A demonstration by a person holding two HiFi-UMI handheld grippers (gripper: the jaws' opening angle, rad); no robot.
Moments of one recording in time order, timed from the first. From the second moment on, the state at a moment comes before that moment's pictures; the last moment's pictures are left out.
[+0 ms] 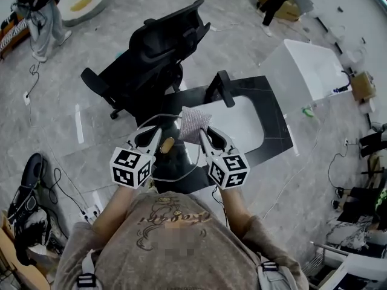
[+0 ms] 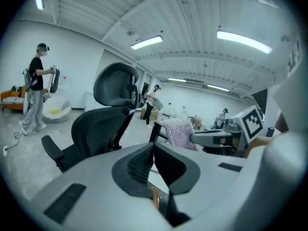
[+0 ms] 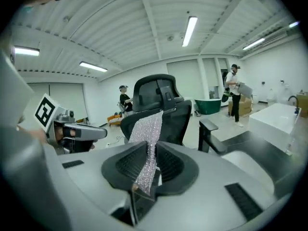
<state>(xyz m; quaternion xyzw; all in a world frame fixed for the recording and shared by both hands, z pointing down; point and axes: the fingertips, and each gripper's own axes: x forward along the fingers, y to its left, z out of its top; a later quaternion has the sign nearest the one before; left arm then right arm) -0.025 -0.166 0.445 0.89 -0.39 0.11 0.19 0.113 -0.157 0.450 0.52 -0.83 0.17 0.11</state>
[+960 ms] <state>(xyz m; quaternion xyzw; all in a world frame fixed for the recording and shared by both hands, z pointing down) -0.032 -0.134 0.440 0.88 -0.45 0.09 0.13 0.131 -0.099 0.436 0.61 -0.78 0.13 0.05</state>
